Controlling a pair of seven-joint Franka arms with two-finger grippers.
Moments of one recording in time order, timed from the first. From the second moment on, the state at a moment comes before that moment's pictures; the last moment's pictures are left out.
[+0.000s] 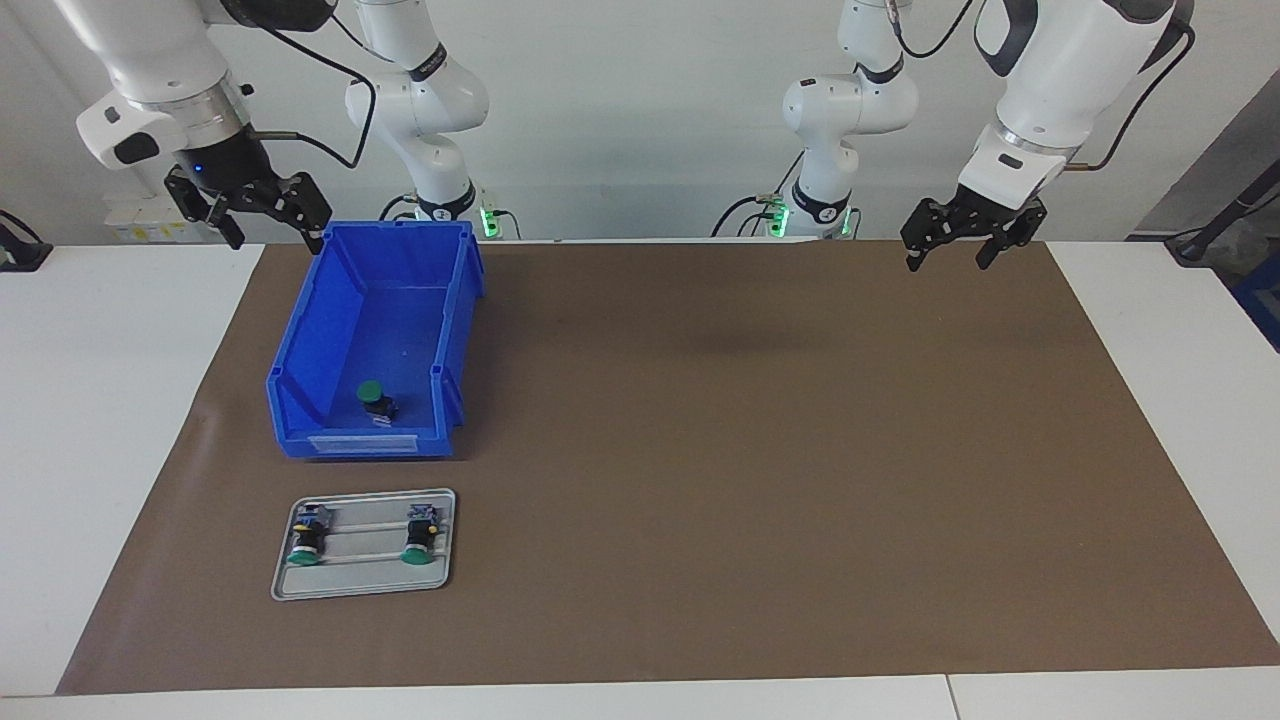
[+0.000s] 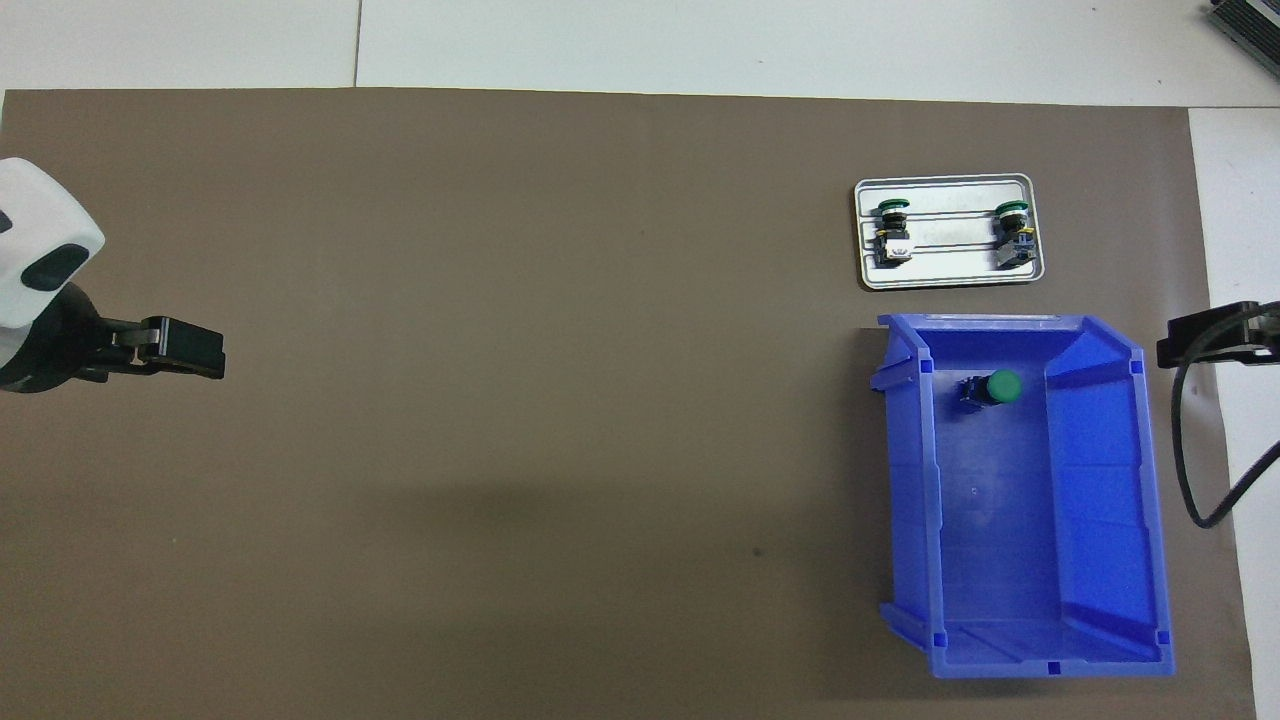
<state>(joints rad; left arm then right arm) -0.02 -0.10 -0.10 -1.72 -0.02 1.60 -0.08 0.09 -0.07 -0.13 -1.60 -0.05 1.51 0.04</state>
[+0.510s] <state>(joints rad) -0.02 -0.10 -0.10 -1.72 -0.02 1.60 -0.08 0.09 -0.07 -0.13 -1.60 -0.05 1.51 0.03</state>
